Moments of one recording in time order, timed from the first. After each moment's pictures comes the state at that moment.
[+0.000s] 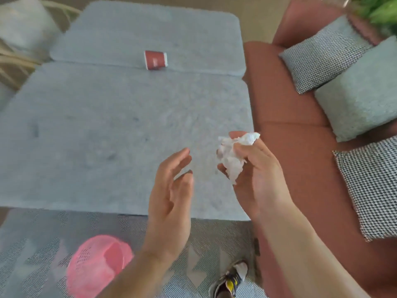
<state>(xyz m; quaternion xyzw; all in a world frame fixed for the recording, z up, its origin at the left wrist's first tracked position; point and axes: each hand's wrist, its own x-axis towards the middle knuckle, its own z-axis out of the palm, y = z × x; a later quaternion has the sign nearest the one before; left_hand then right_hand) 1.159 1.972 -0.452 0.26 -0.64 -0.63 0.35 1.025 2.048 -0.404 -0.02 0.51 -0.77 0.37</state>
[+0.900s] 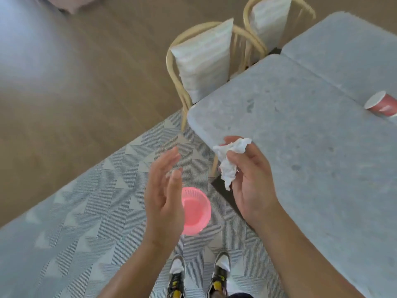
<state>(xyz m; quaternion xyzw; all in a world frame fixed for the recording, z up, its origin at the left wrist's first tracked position) 1.515 1.839 -0.429 0.53 -0.46 -0.39 0.60 1.359 1.803 -0.408 -0.29 0.47 -0.57 0.61</state>
